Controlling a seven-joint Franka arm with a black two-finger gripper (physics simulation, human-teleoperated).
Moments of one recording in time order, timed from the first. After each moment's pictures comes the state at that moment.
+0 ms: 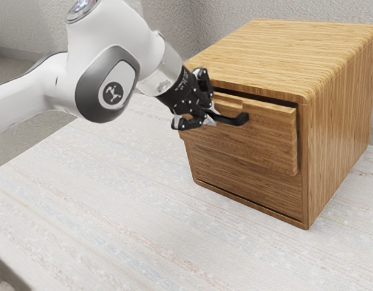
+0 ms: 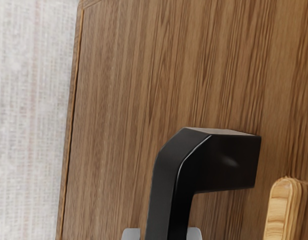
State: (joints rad) arm -0.19 -0.02 0.09 -1.68 -0.06 2.23 -1.70
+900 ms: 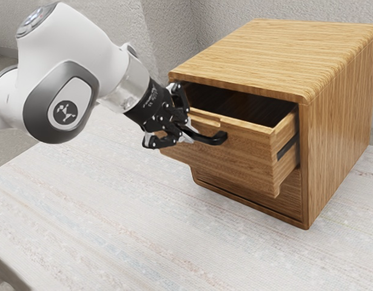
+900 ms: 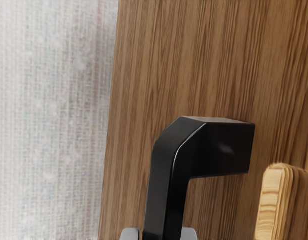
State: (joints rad) arm -0.23 -0.24 0.12 -1.90 -0.06 2.23 -1.69
